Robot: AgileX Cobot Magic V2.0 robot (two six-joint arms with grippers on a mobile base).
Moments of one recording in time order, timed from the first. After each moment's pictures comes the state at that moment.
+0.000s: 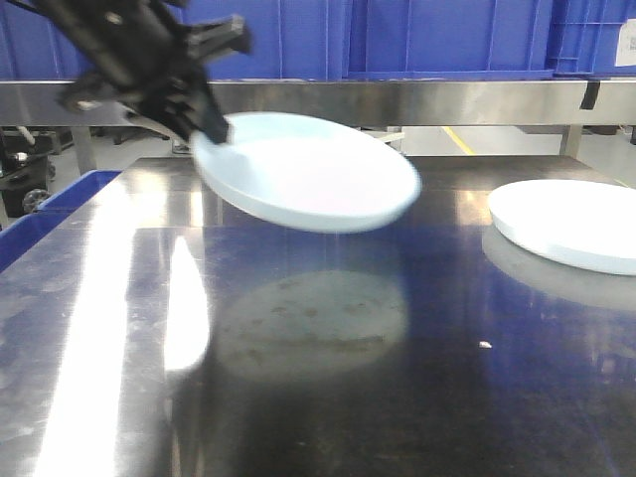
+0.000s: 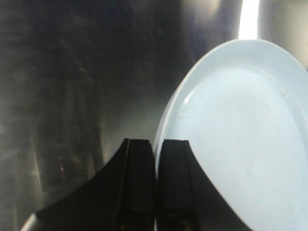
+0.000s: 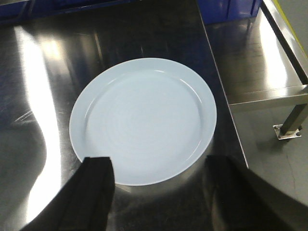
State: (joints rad) left arm -0.43 1.78 -1.34 -0.41 0.52 0.03; right arm -0.02 0.92 -0.60 0.05 0.30 0.15
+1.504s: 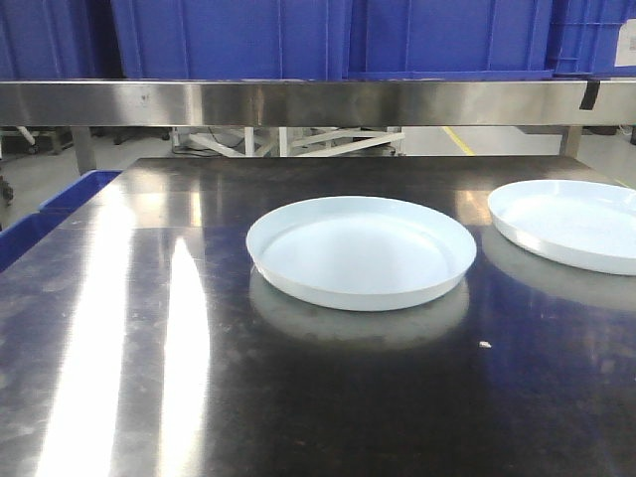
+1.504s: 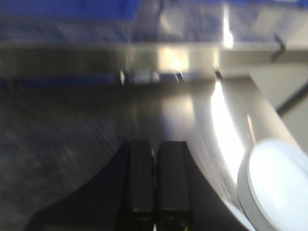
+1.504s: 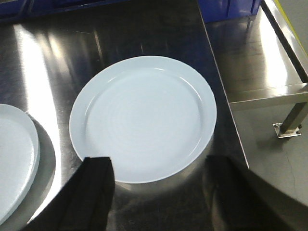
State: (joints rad) left arm -0.36 1.56 -1.44 -0.43 0.45 0.09; right arm -0.02 0.92 -0.60 0.05 0.30 0.15
